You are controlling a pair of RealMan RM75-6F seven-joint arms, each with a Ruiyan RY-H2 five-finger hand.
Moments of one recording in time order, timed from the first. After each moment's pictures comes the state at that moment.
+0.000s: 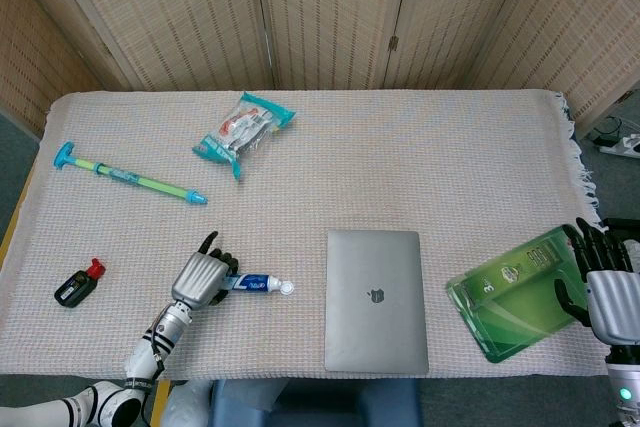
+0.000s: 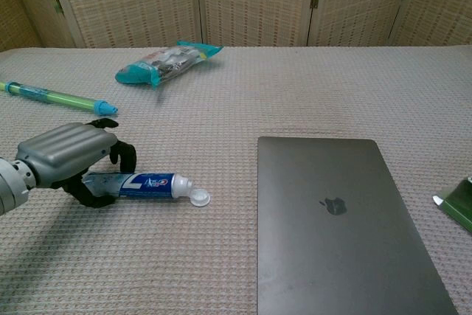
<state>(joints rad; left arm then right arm) -0.54 -1.64 -0.07 -1.34 1.37 1.04 0.43 0.05 -1.12 0.08 -1.58 -1.50 1.52 -0.02</state>
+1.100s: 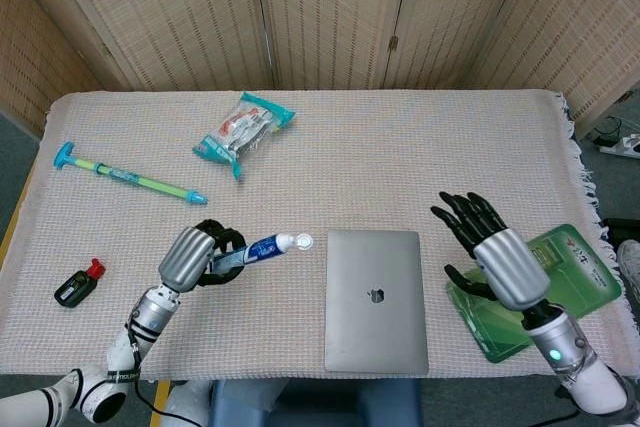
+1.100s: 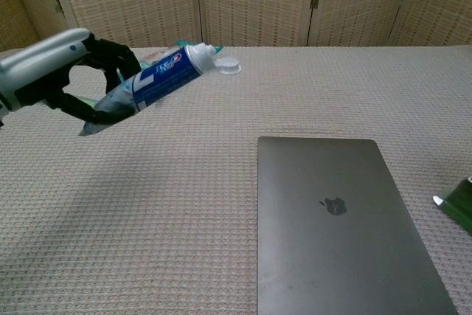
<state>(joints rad) -0.57 -1.51 -0.12 -1.46 1.59 1.26 -0.17 0.35 -1.00 0.14 -1.89 -1.71 1.28 0.02</state>
